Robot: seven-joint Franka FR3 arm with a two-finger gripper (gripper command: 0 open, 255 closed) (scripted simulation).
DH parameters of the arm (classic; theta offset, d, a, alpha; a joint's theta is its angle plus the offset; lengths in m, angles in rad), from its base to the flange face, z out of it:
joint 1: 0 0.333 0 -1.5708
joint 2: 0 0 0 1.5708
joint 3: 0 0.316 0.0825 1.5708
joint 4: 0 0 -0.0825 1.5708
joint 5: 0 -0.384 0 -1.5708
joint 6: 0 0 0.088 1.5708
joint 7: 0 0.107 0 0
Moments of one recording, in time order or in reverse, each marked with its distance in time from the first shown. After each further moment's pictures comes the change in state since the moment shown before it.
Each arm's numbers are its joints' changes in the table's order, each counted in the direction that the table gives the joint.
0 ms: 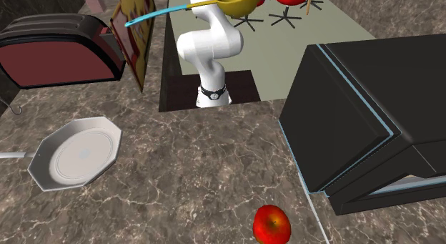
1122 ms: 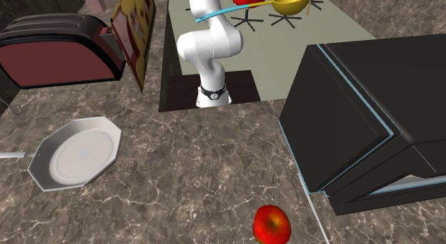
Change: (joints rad) arm 0.037 -0.065 0.235 -0.070 -0.168 0.020 0.286
